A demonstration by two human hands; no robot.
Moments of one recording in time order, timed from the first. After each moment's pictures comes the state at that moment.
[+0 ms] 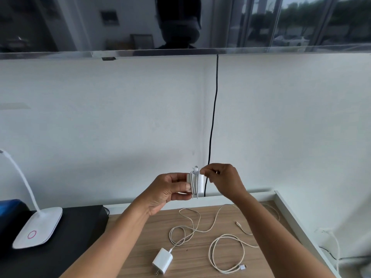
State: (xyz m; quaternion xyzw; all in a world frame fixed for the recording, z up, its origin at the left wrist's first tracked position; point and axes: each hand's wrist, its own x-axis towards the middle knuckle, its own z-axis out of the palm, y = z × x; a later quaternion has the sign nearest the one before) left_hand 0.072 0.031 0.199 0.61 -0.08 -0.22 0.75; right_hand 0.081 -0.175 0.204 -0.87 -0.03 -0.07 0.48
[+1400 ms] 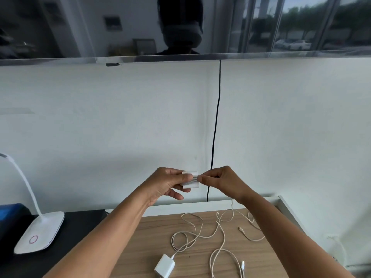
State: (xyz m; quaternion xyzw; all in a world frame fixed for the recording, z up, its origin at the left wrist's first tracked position) left_hand 0.086 0.038 0.231 0.73 -0.07 -0.19 0.66; right_hand 0.085 -0.178 0.217 -0.82 -0.10 0.07 0.56
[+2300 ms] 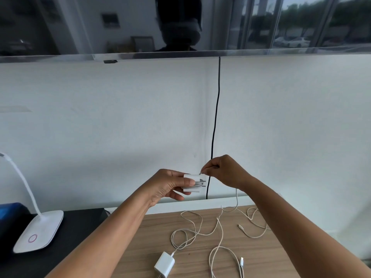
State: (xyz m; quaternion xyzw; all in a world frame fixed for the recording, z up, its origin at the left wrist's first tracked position) left_hand 0.085 0.034 0.226 0.72 -0.04 -0.23 0.66; right_hand 0.103 -0.183 0.234 -0.90 -0.10 0.03 0.42
